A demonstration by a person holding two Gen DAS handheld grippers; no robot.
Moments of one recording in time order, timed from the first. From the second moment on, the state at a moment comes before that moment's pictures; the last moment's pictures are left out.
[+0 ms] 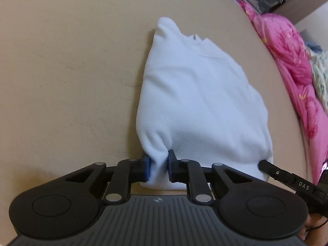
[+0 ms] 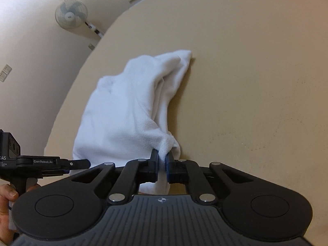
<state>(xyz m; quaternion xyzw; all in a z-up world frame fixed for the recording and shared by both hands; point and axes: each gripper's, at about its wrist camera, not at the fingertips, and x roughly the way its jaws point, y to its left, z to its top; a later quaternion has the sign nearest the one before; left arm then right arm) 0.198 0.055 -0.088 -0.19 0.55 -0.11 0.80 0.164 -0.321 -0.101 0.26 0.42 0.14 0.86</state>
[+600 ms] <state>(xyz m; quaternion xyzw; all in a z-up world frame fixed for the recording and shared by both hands) 0.140 0.018 -0.076 0.01 0.53 -0.06 0.85 0.111 -0.335 -0.104 0.19 0.48 0.09 0.85</state>
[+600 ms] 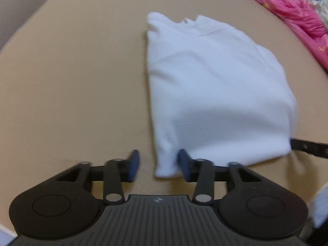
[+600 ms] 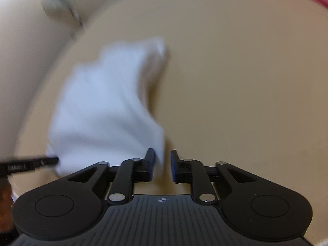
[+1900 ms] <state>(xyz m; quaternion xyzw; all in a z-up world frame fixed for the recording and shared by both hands) -0.030 -0.040 0.009 0.03 0.31 -0.04 0.95 -0.033 -0.256 -0.027 0.06 0.26 0.03 0.96</state>
